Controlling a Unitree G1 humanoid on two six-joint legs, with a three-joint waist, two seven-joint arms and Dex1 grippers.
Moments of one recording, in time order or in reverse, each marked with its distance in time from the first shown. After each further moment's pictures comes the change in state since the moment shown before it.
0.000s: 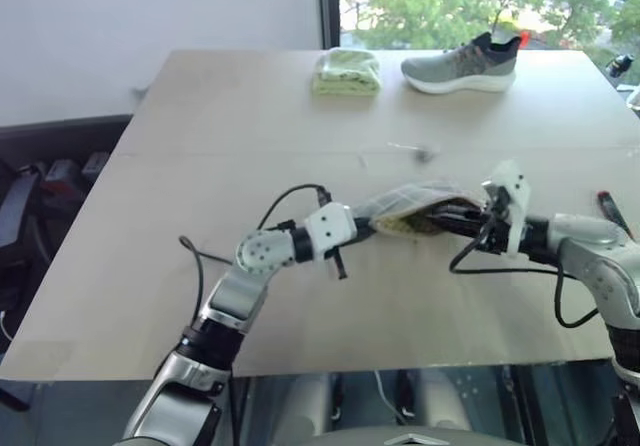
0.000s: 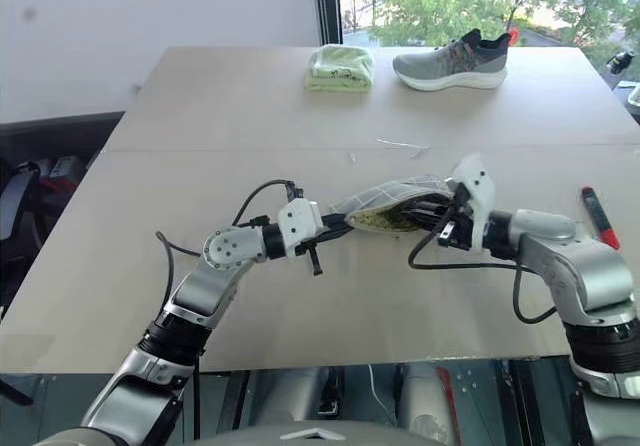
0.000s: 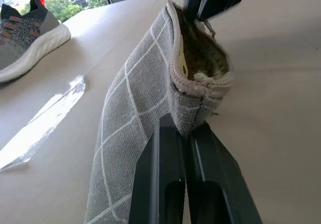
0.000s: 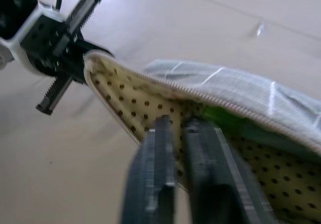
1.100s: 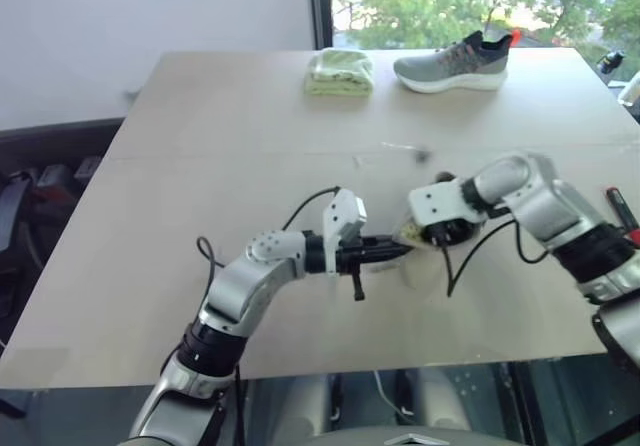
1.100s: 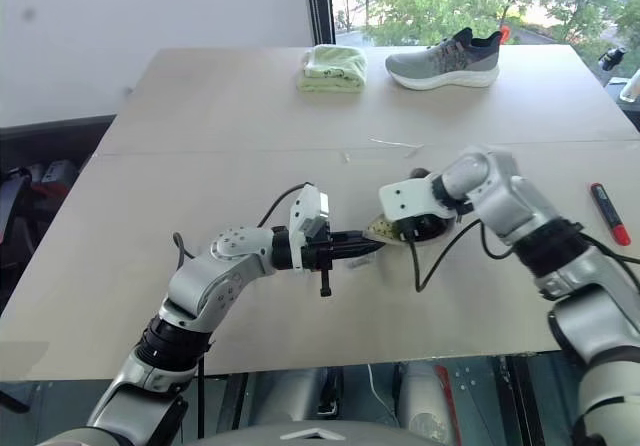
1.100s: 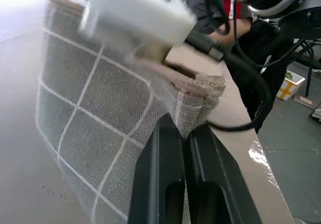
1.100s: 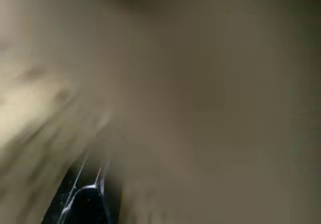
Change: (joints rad) left arm 0.001 -0.015 0.003 -0.236 -0.353 0.574 -0.081; right arm -0.526 0.004 0.589 0.518 -0.768 -0.714 0.476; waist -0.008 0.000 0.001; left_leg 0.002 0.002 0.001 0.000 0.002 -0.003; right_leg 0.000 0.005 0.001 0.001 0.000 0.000
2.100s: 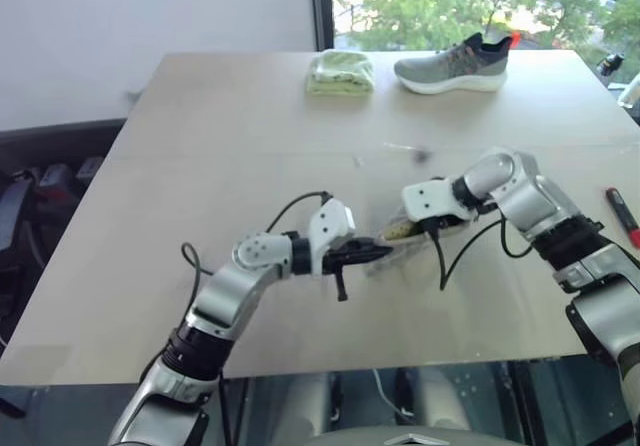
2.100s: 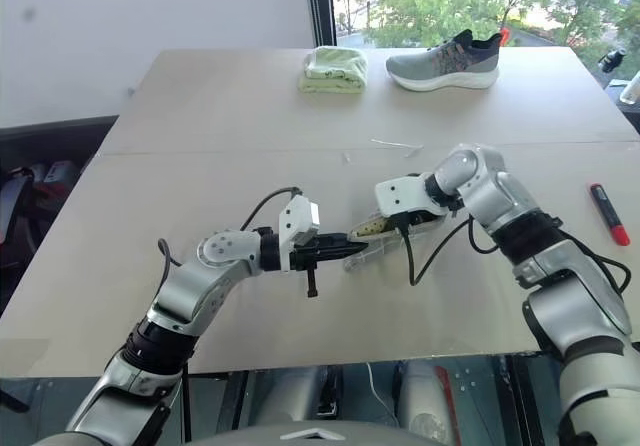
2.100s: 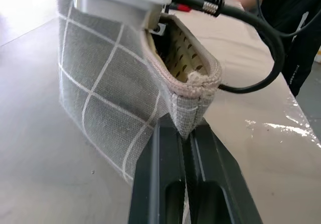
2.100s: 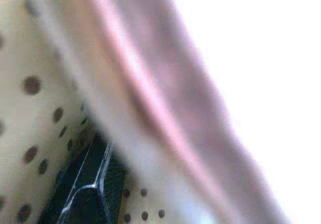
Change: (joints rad) left arm 0.026 0.090 -0.015 0.053 0.131 -0.182 -0.032; right arm -0.014 0.045 -0.056 0.108 -0.005 -0.021 0.073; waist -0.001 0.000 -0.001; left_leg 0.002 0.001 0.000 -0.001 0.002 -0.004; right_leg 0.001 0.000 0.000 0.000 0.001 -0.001
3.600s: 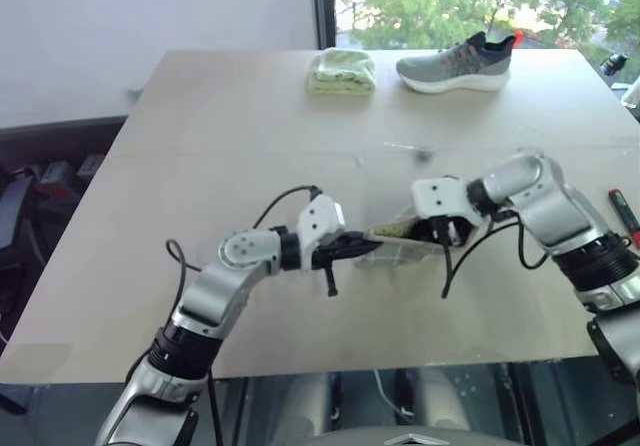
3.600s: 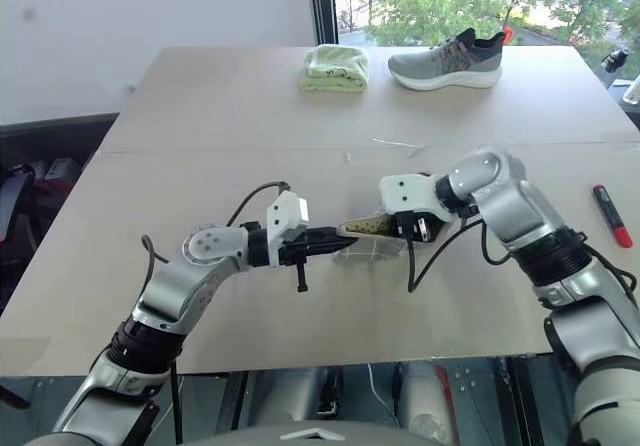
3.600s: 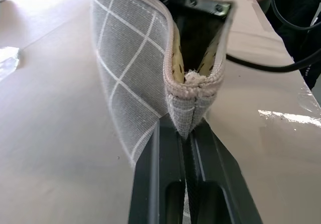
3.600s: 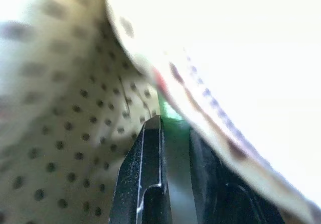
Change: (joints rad) left arm 0.001 0.045 0.031 -0.019 -0.002 -0.016 0.019; right arm 0.100 -0.086 -0.095 -0.304 0.164 0.257 0.020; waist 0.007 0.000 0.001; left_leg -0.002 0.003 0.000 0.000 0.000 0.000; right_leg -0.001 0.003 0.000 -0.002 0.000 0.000
